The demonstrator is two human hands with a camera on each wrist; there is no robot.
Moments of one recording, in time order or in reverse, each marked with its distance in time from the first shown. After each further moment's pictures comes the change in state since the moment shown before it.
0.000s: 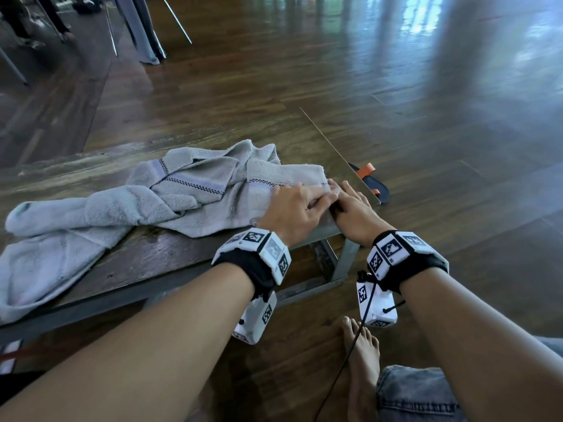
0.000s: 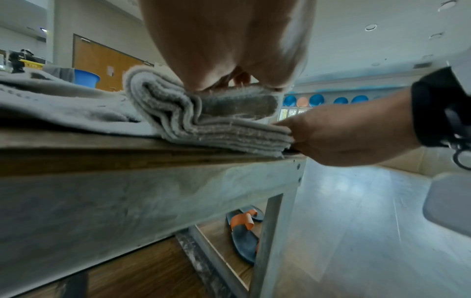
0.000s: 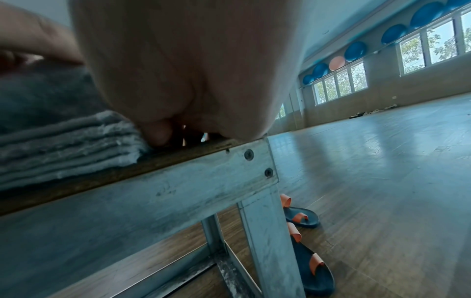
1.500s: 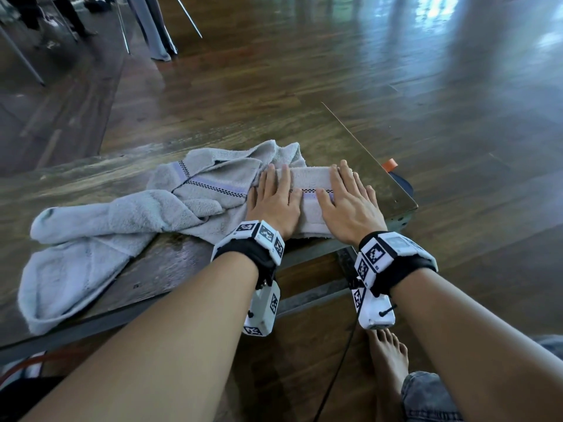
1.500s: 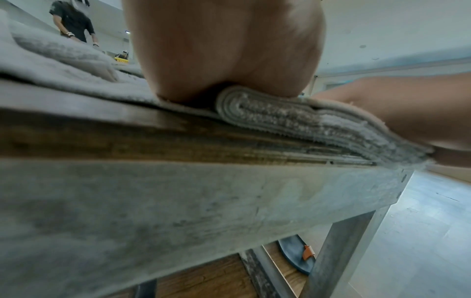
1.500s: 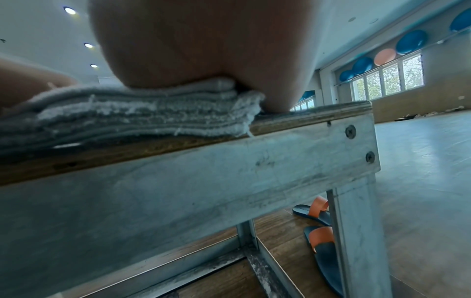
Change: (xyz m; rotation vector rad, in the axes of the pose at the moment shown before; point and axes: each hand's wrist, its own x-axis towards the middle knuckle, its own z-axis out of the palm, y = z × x) left_hand 0.003 -0.090 -0.015 0.244 -0.164 -0.576; right_hand 0.036 -0.044 0.043 -0.162 0.171 0.097
